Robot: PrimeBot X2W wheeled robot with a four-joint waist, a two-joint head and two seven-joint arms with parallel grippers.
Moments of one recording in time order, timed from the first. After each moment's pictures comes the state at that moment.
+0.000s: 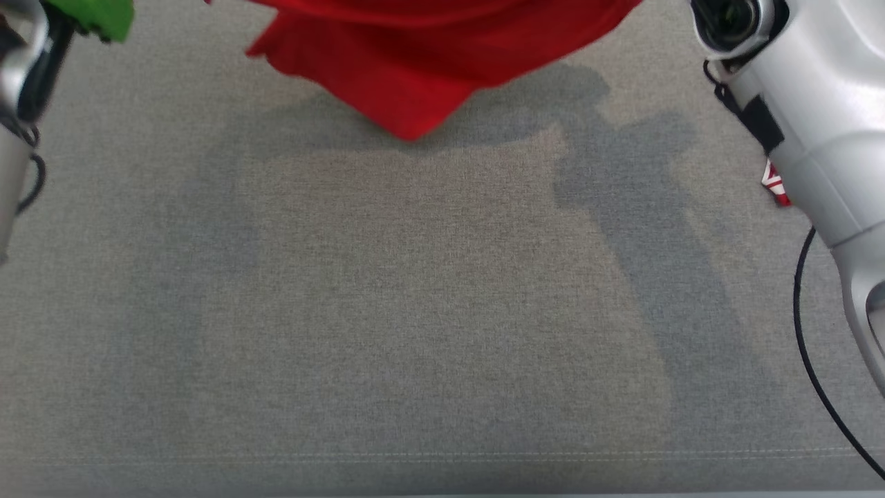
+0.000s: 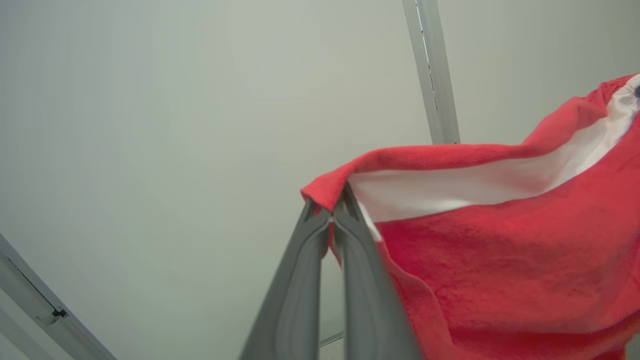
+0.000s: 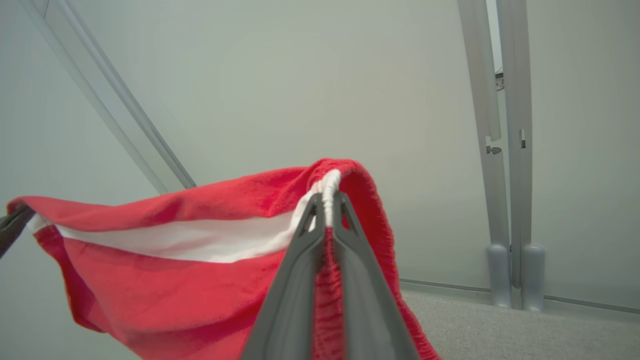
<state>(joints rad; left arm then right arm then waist) -1.19 0.48 -0.57 0.52 -0.51 -0.13 -0.11 -1.36 -0.23 0.65 0.83 1.05 0.13 -0.07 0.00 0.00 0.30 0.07</state>
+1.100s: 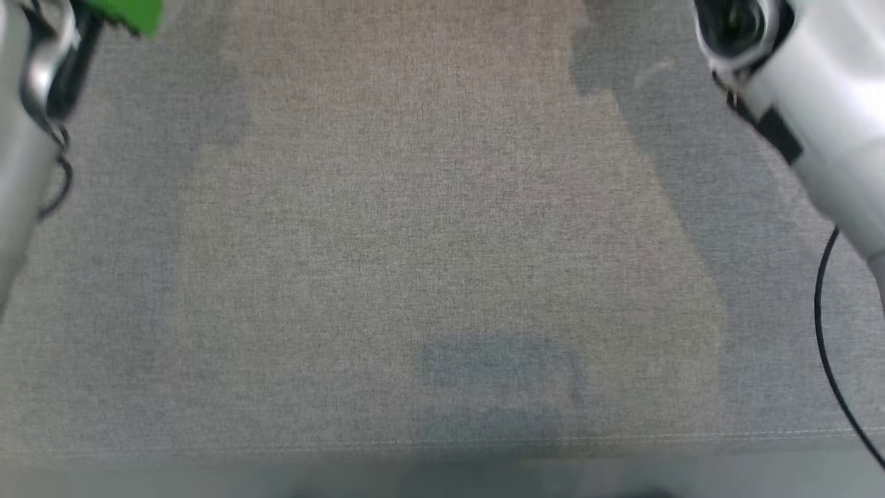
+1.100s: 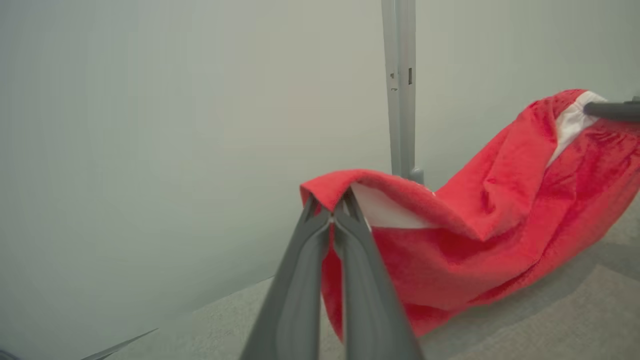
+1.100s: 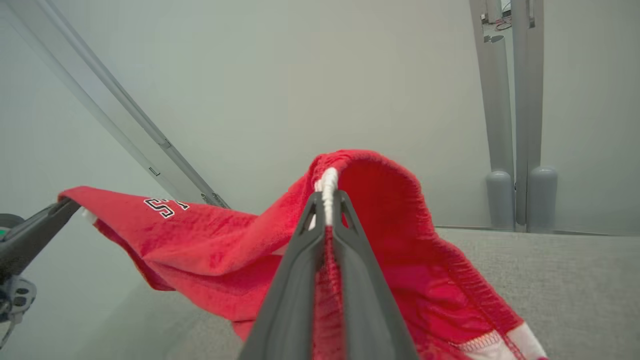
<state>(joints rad) -1.33 0.48 -0.77 0.64 -0.69 -0.13 -0.26 -1.44 -0.30 0.88 0.77 1.20 0.13 -0.24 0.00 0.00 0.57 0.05</state>
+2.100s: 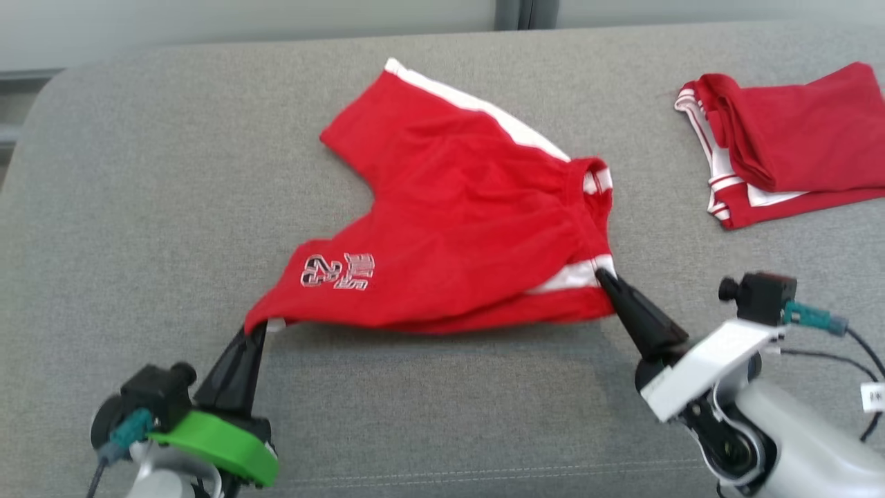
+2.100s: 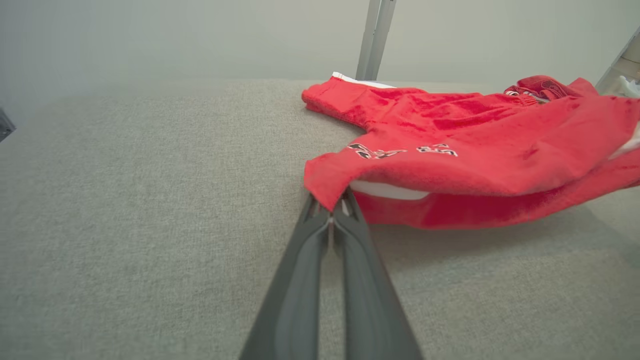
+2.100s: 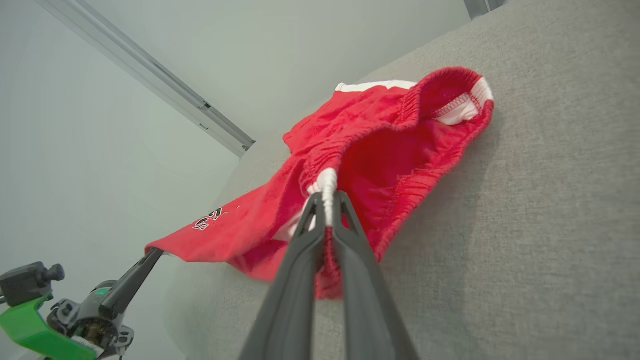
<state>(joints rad) -0.18 0.34 -0.36 0.28 -0.50 -0.12 -0.26 -0.42 -0.50 0.75 0.20 1.24 0.13 -0.26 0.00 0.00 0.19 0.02</state>
